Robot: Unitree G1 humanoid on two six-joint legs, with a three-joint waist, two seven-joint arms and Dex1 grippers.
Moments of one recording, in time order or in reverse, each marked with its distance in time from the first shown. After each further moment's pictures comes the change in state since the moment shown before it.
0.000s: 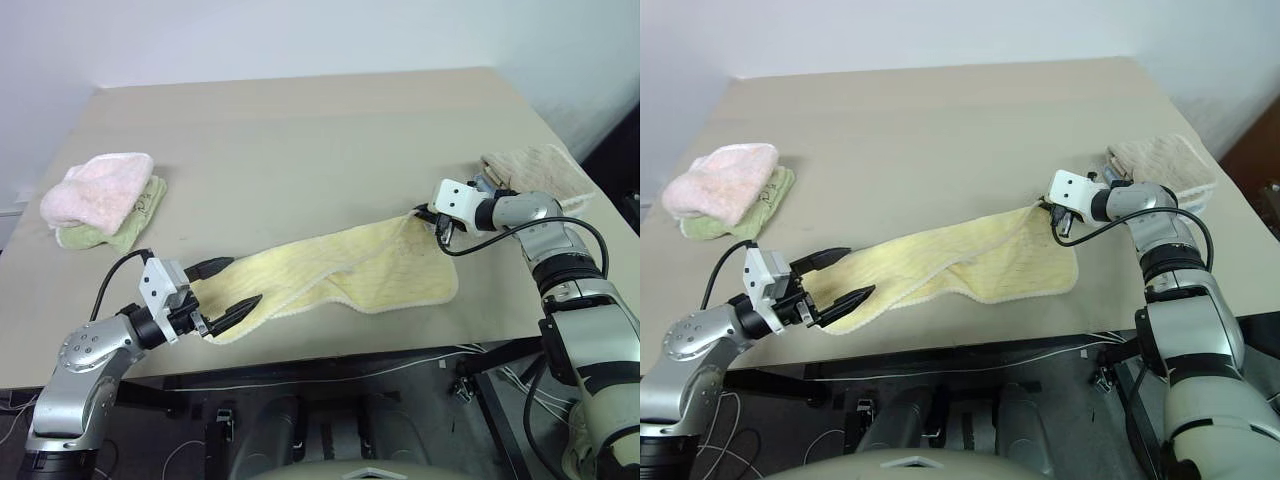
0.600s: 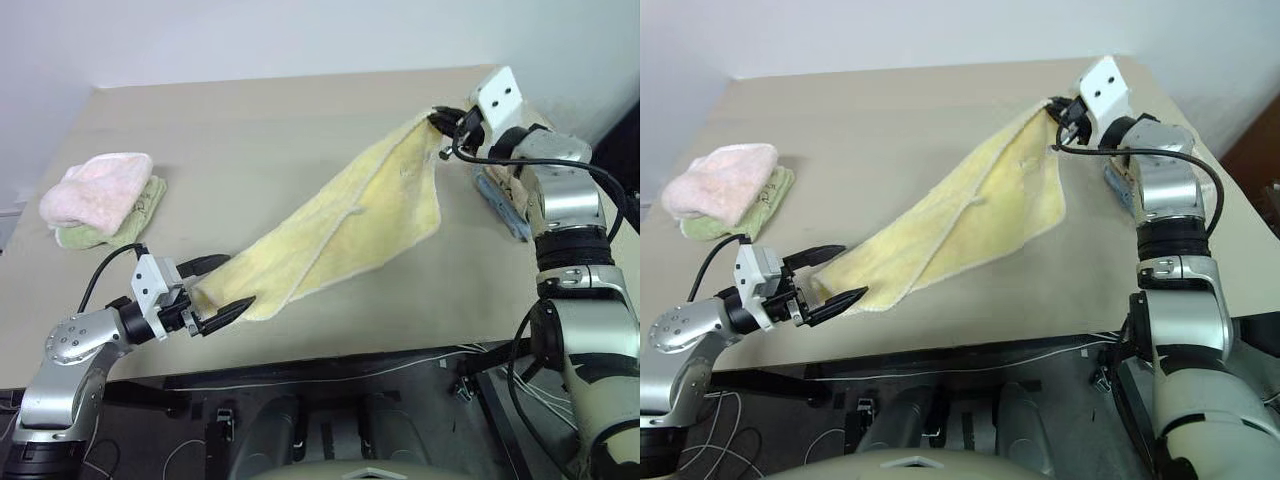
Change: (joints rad) left arm -0.027 0.048 0.007 0.037 0.001 -0.031 -0.068; right arm -0.058 0.071 -0.232 -0.468 0.250 0.507 -0.221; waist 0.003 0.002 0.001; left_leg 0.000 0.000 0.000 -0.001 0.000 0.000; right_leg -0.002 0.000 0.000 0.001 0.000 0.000
